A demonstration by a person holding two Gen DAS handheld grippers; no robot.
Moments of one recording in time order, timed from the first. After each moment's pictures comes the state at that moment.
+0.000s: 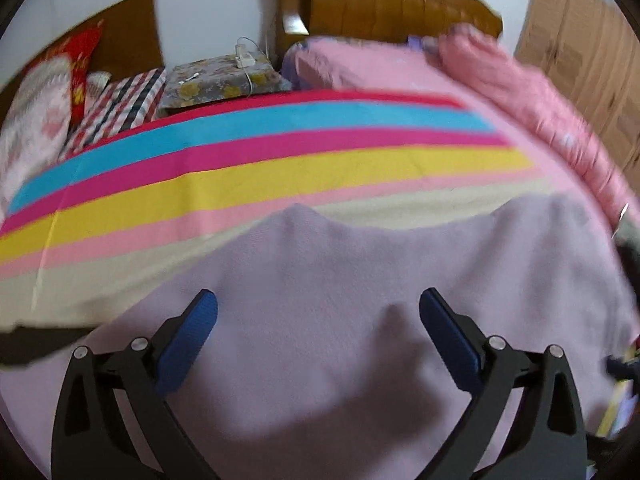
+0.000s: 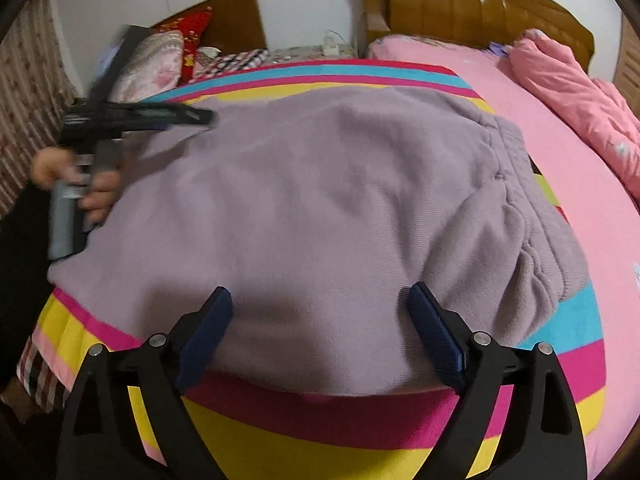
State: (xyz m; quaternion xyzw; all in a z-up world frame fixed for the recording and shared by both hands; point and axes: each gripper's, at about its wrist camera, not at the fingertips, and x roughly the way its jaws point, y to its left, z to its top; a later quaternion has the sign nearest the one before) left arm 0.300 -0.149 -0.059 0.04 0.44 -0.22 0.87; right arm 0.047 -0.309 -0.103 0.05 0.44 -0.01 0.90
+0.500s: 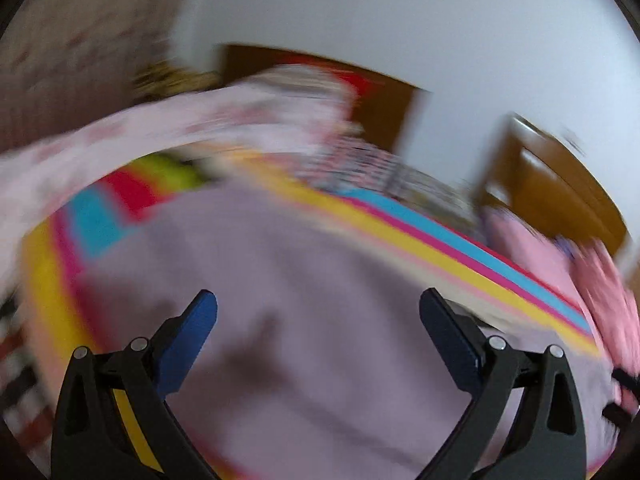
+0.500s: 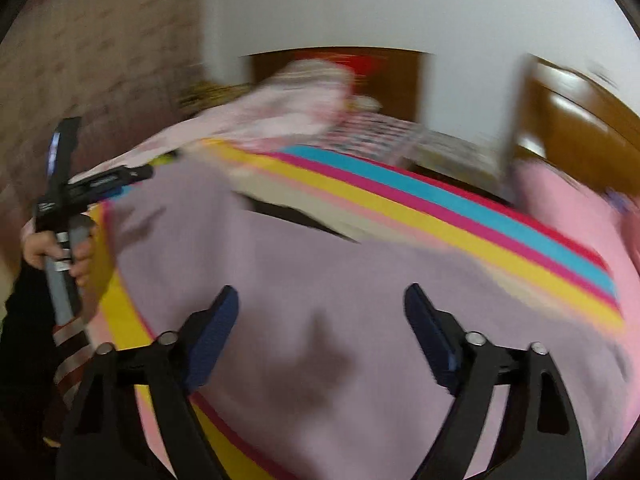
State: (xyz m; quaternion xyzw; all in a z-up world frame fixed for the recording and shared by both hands) left arm 0.160 0.241 -0.006 -0.18 0.29 0.13 0.93; right arm 0.120 -0.044 -0.018 -0.08 0.31 0.25 0.91
